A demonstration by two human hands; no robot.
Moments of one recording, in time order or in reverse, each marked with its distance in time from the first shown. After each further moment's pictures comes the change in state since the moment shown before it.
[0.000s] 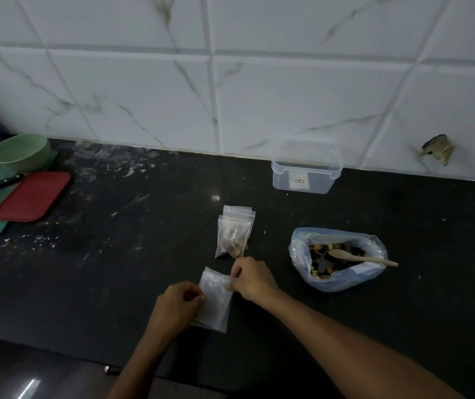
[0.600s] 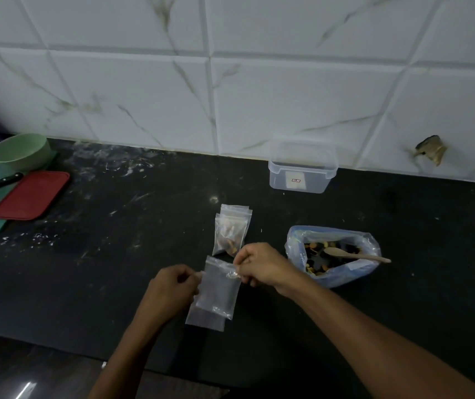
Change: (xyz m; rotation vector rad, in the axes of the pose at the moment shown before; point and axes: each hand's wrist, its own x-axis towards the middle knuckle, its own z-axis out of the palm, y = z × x) left_hand -0.013 0.025 -0.019 -0.098 0.081 0.062; right_hand -0.026 0.002 -0.049 0.356 -0.157 -0.061
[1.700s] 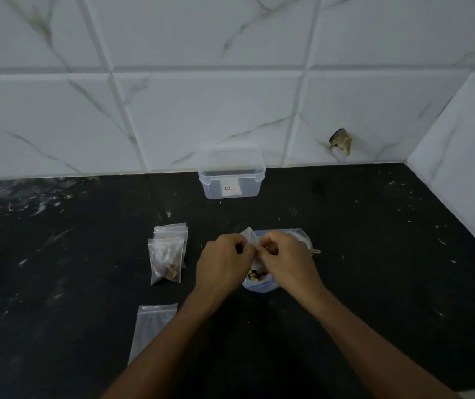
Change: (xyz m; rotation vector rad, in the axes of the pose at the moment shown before) left_hand 0.012 0.157 0.118 0.106 -0.137 0.485; right_hand -0.073 0.040 -0.087 -0.171 0.710 -0.047
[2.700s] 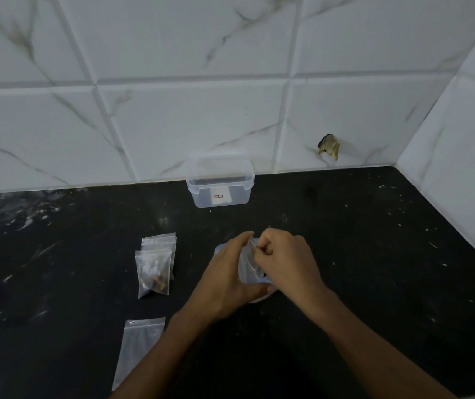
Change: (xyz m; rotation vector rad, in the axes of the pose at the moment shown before) left_hand -0.002 0.005 0.012 -0.077 -0.193 0.254; right_hand 0.005 -0.009 -0.029 -0.219 0.002 -0.035
